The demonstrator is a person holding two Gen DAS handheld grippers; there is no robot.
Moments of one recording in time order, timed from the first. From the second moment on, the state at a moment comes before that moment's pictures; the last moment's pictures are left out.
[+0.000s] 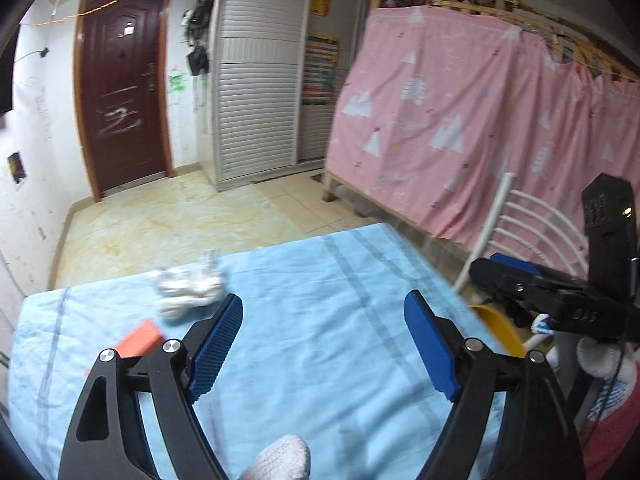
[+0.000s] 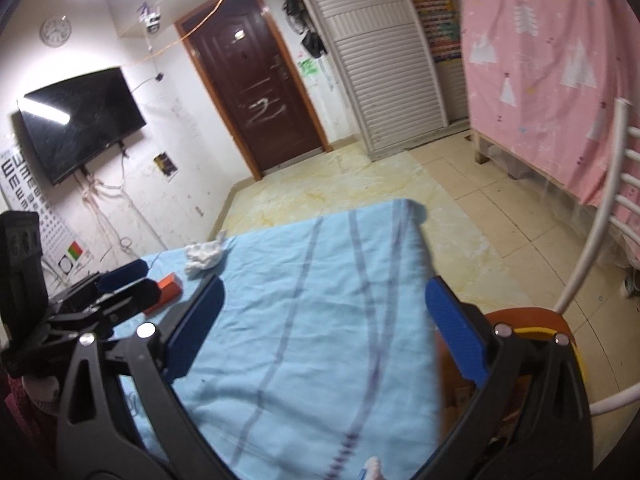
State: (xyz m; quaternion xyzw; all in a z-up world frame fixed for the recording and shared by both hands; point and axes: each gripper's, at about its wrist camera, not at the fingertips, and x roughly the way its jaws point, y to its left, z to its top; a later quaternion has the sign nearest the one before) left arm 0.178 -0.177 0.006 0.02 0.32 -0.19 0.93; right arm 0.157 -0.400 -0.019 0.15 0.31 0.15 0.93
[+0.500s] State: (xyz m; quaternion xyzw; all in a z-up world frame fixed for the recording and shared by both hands) left arm 0.214 -0.083 -0.016 0.06 0.36 -0.14 0.92; right arm 0.205 -0.283 -0.020 0.07 0.35 0.20 0.91
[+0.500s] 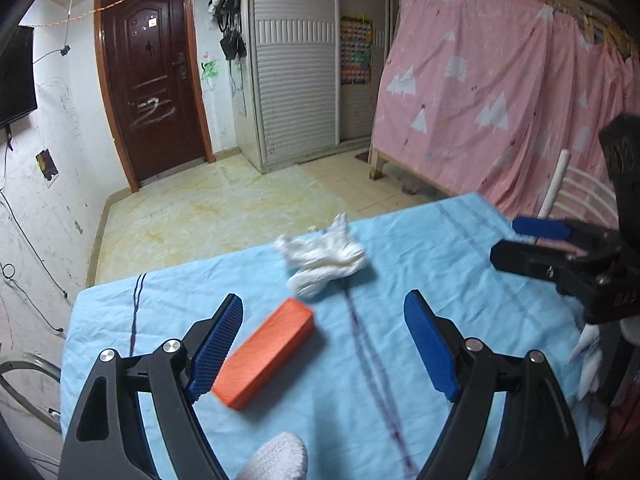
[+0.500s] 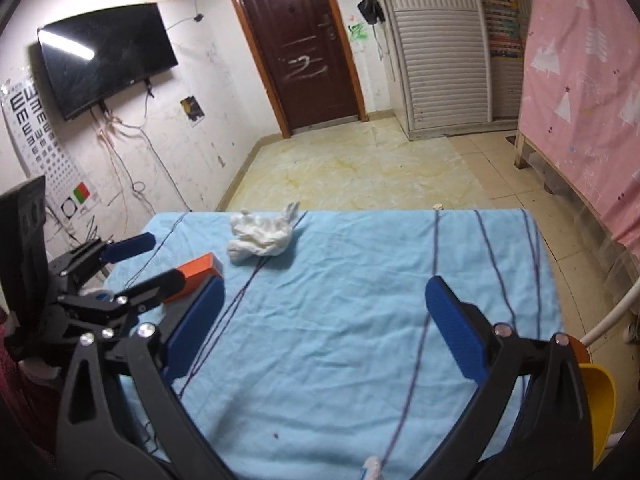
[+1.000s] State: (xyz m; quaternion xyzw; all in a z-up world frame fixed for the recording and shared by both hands) left arm 0.233 -0.064 -0.048 0.10 0.39 -0.13 0.91; right arm 0.248 -0.239 -0.035 0.07 0.39 0.21 0.89
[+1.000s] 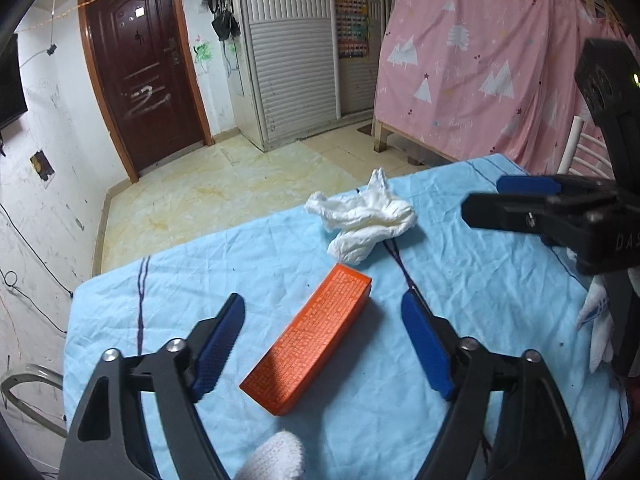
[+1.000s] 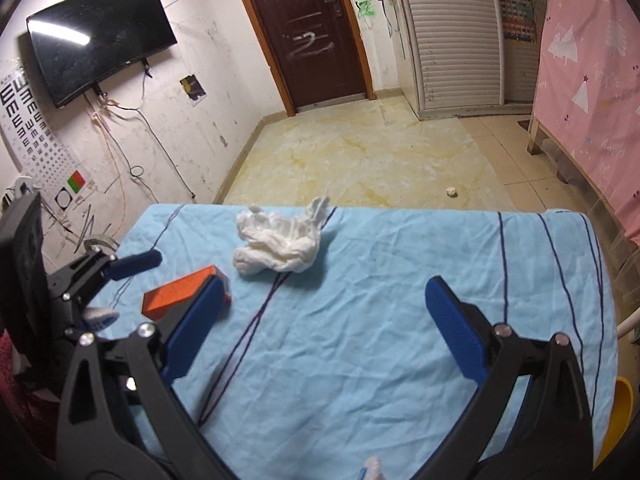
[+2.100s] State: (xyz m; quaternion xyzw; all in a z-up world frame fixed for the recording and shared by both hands) left arm 0.252 -0.043 -0.065 0.08 0.43 -0.13 0.89; right arm 0.298 -0.158 -0.065 -0.06 0.42 0.19 0.89
